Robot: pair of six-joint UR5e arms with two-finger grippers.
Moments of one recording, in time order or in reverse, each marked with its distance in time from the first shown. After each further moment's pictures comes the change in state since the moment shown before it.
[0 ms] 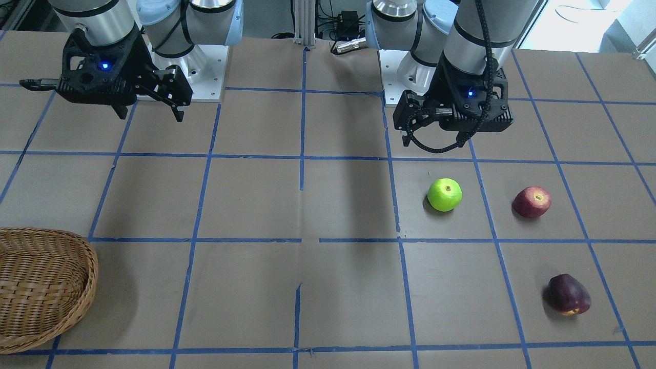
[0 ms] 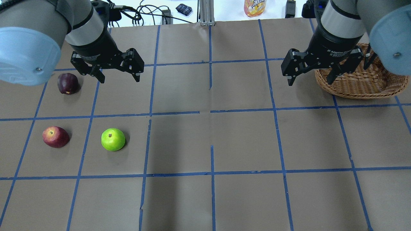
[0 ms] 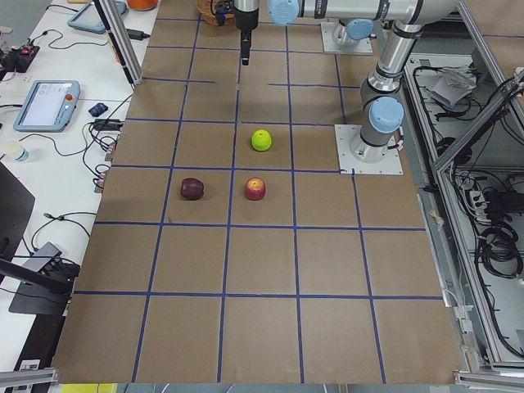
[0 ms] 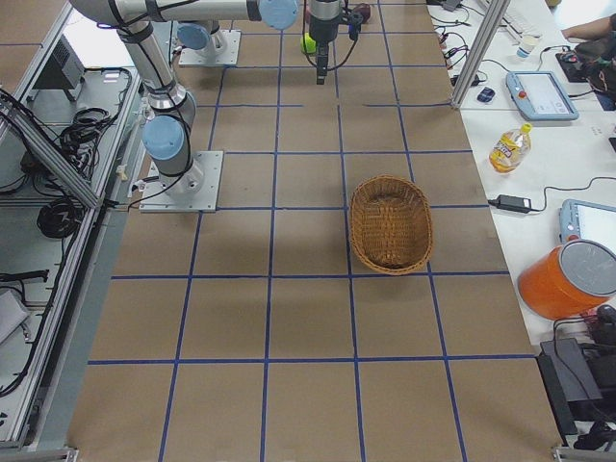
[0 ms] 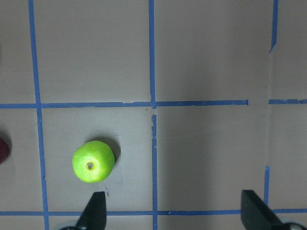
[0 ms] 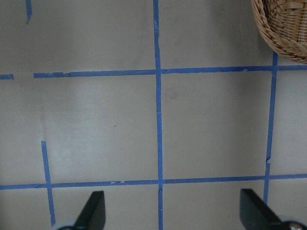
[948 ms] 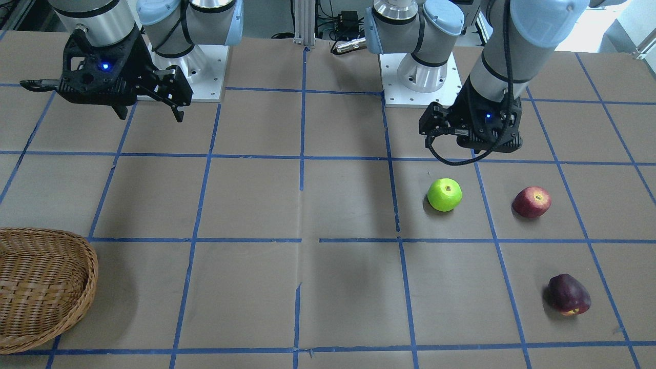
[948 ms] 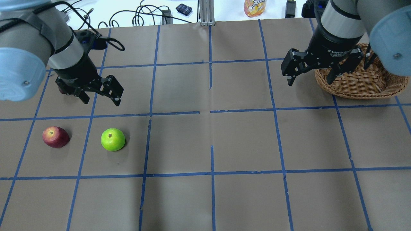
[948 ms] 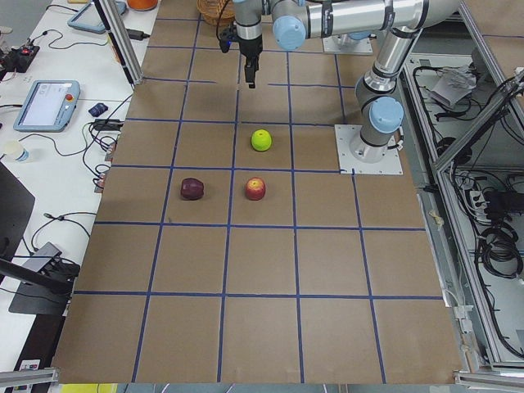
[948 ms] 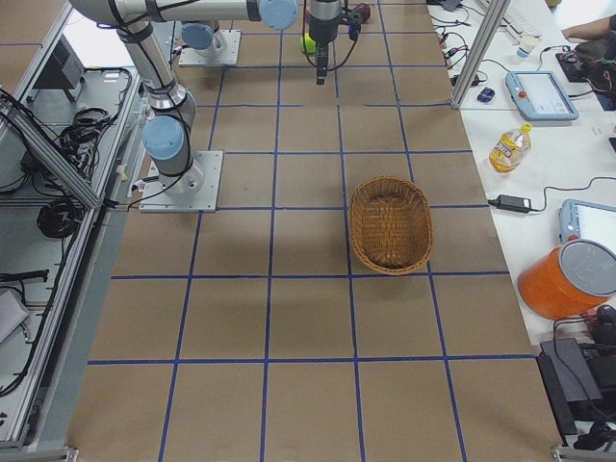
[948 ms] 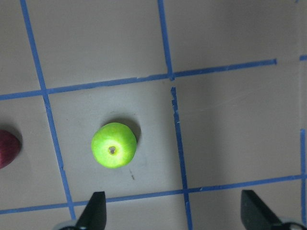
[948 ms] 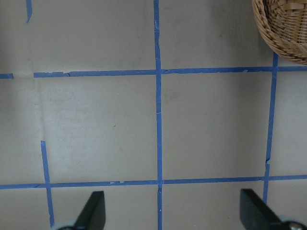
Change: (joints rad) left arm 0.182 0.044 -0.239 0.041 0.000 0.314; right arm 0.000 0.000 0.004 -0.002 -0.003 -0.007
